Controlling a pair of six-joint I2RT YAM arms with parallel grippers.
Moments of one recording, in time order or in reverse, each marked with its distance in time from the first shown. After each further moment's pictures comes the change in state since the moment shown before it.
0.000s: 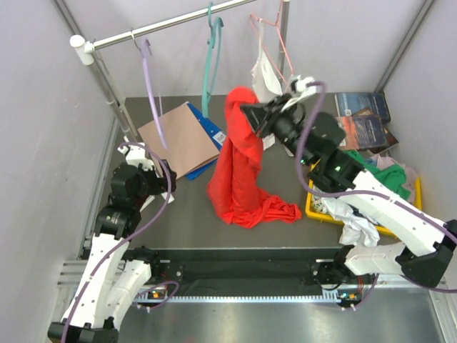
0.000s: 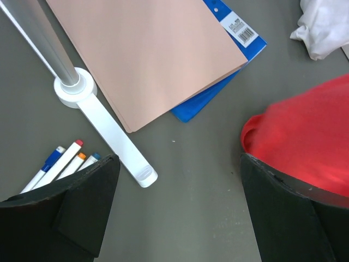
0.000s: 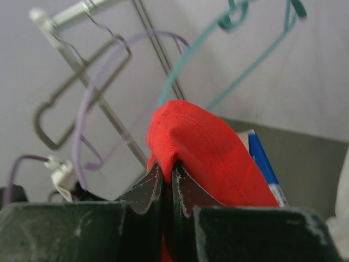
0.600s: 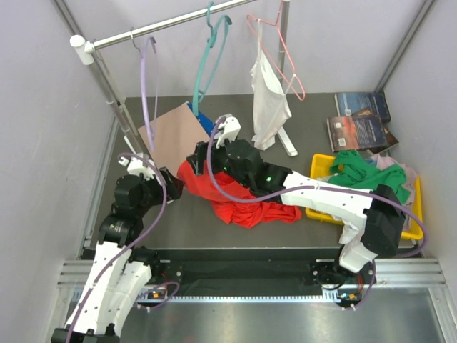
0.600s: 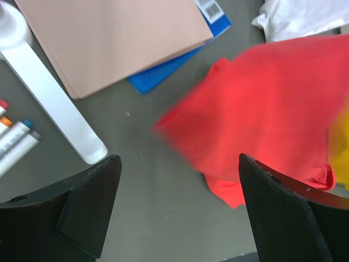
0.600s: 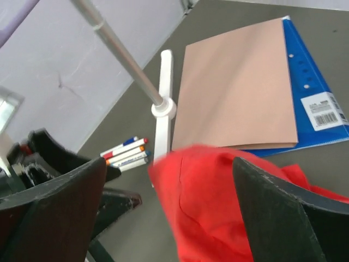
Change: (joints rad) left arm 0.000 -0.074 -0.114 0.013 0.119 -0.227; right arm 0.209 0.353 -0.082 0.011 0.141 0.083
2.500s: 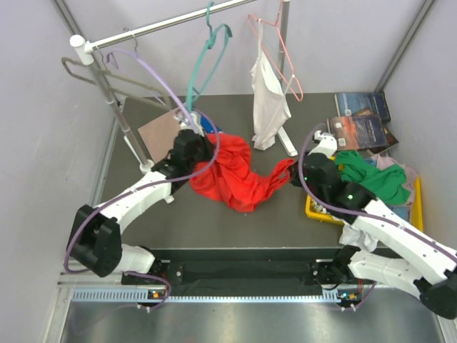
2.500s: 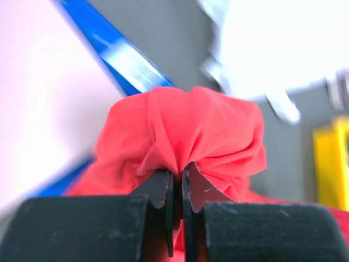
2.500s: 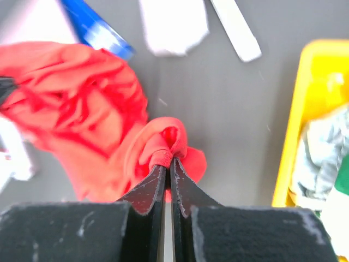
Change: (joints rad) left arm -0.401 0.817 0.324 0.497 -0.271 -0.070; right arm -0.337 -0.598 -0.449 -0.563 0.161 0.266
